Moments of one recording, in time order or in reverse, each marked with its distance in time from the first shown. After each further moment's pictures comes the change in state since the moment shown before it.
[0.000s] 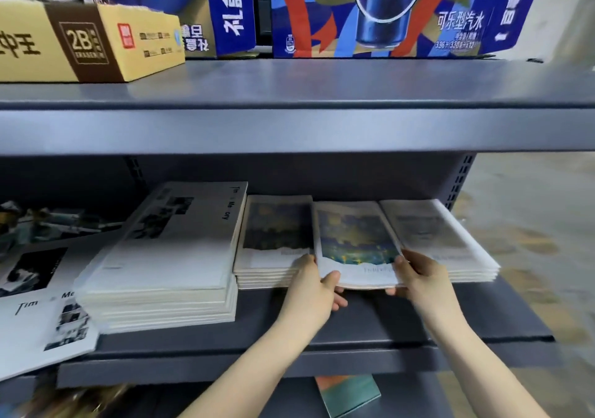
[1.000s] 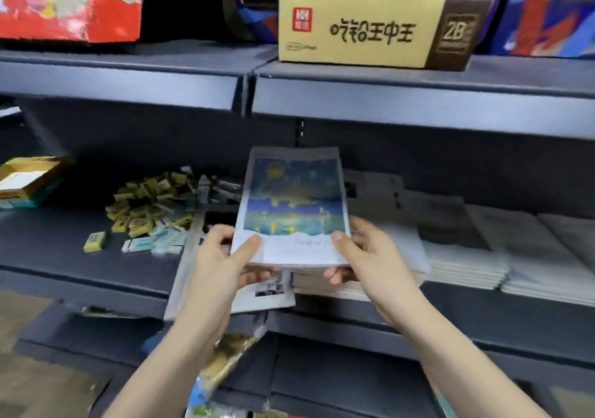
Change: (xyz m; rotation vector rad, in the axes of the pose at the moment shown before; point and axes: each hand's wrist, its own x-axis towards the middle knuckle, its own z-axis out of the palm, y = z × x) left_hand -0.132 -0.060 -0.331 -0.485 0.497 0.110; right_hand -0.146 -0.098 0.297 0.117 -0.594 -0.054
